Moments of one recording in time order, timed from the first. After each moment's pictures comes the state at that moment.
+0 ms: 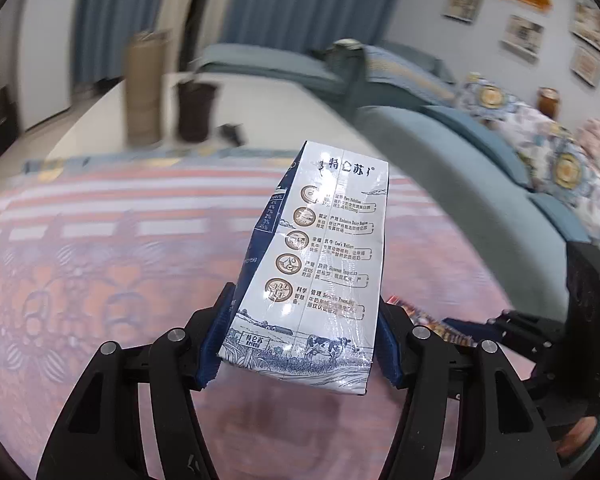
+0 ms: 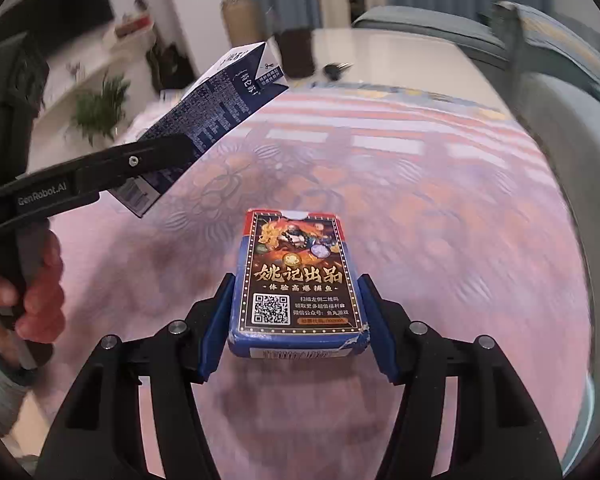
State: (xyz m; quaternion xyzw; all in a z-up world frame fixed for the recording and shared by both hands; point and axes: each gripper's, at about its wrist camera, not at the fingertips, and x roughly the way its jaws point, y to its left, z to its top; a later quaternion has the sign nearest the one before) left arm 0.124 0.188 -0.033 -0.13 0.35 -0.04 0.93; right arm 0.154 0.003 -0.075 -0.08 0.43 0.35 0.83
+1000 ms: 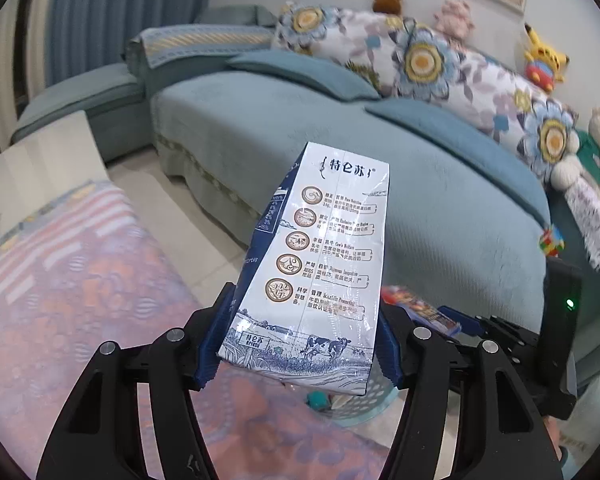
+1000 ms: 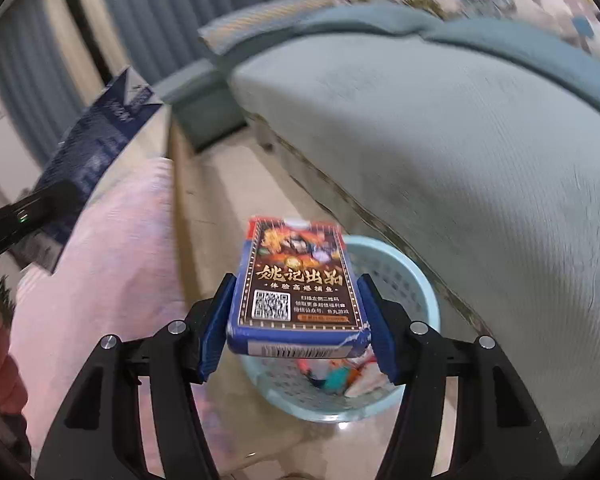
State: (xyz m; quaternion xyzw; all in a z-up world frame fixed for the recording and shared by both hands) left arm 0.169 -0.182 -0.012 0.00 0.38 -0.25 0.89; right arm 0.101 -0.383 -0.077 0.15 0.40 0.00 0.90
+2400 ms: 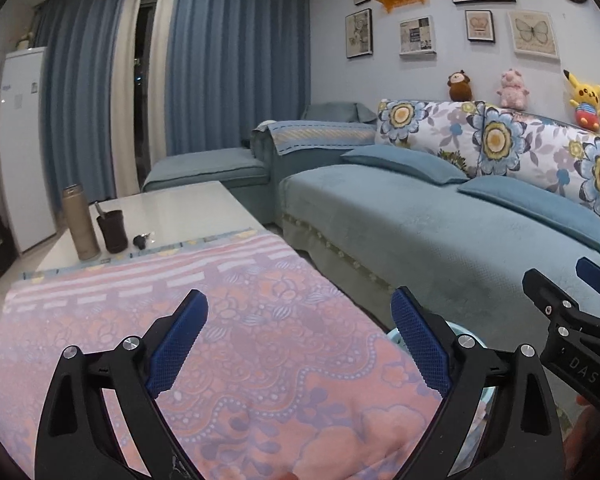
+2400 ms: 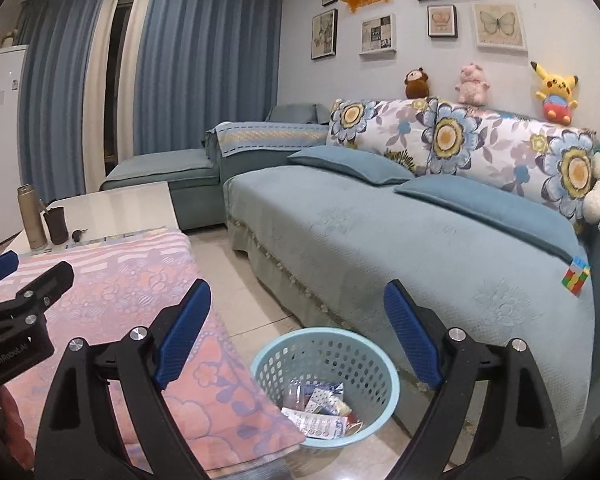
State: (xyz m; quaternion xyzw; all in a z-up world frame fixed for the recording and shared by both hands) left arm 0.016 -0.058 0.015 0.00 0.20 -0.05 0.98; right arm -0.027 -0.251 0.017 0.00 0.18 -0.09 0.98
